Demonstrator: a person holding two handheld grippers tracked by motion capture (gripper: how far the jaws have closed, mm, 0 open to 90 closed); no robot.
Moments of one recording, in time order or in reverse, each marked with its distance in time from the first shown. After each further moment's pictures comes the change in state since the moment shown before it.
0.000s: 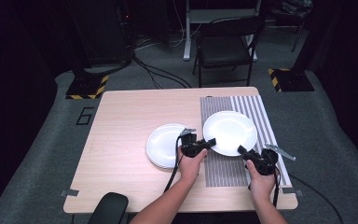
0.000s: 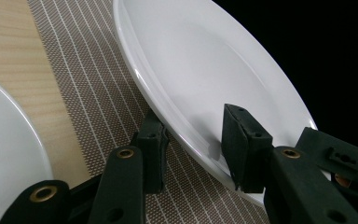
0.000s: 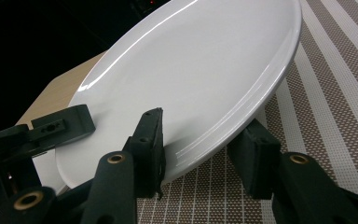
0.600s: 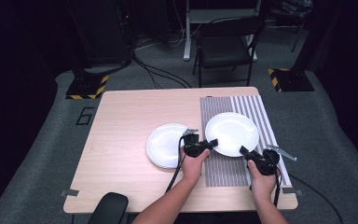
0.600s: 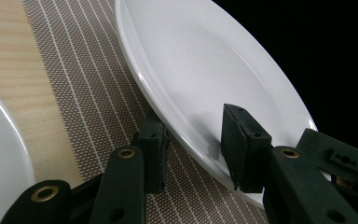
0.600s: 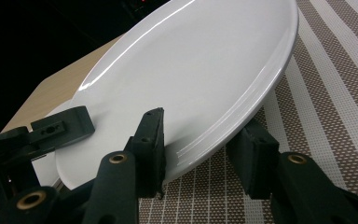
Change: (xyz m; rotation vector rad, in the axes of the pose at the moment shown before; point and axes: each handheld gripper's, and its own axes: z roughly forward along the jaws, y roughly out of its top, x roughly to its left) left arm 0.003 -0.004 0.013 0.020 -0.005 -0.014; right arm -0.009 -0.002 0.002 0.008 -0.027 0.020
